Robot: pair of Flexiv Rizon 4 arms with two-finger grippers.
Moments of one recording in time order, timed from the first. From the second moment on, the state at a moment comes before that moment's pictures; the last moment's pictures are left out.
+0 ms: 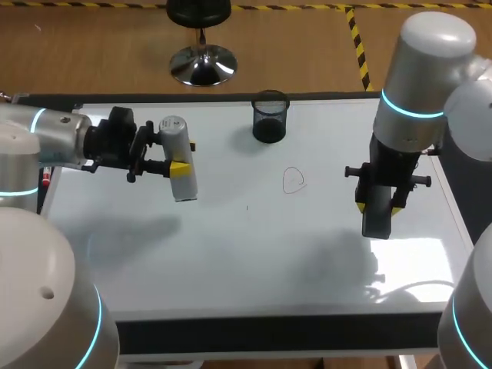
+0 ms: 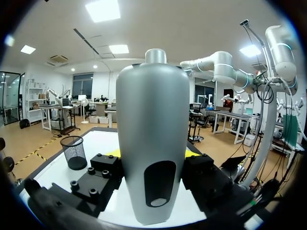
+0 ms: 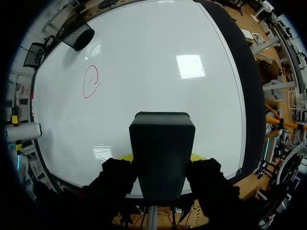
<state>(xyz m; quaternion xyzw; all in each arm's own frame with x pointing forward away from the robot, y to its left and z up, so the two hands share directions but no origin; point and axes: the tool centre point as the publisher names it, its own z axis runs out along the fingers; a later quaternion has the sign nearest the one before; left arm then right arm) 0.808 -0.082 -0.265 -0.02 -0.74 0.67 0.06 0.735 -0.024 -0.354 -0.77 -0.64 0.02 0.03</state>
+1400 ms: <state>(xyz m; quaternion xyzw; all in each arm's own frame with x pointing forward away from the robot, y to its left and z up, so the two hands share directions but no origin) 0.842 -0.221 -0.258 -0.05 -0.72 0.69 0.07 0.735 -0.024 -0.354 -0.77 -0.64 0.02 0.03</state>
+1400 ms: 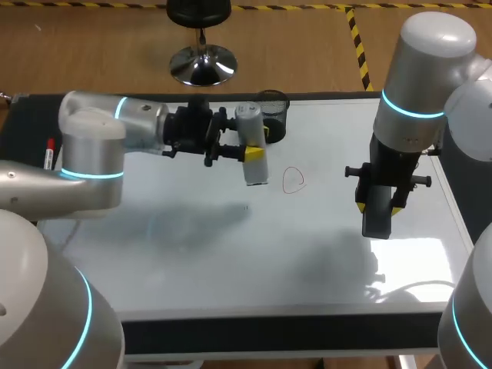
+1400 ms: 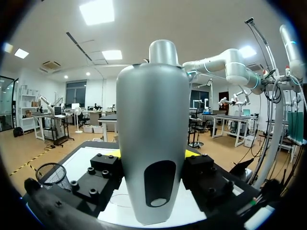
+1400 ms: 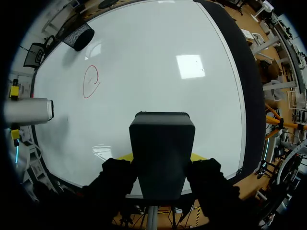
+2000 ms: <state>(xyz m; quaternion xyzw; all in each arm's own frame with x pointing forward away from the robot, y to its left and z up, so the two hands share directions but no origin) 0.853 -0.274 -0.266 -0.07 -0.72 0.69 0.07 0.735 -0.024 -0.354 -0.77 -0.64 0.01 0.03</state>
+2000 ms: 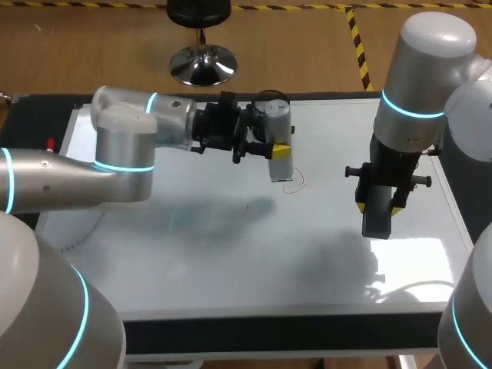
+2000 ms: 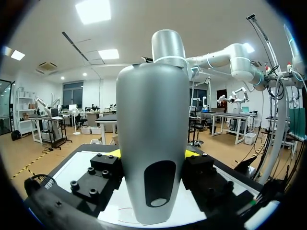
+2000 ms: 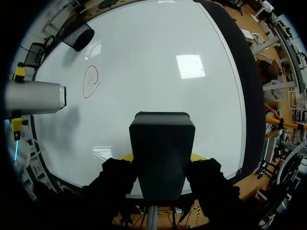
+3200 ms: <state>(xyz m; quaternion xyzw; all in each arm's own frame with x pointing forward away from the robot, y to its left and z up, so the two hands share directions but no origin) 0.883 -0.304 -0.295 -0.05 -0.73 0.68 0.06 0.735 -0.024 -0.354 -0.77 -0.64 0.01 0.03</state>
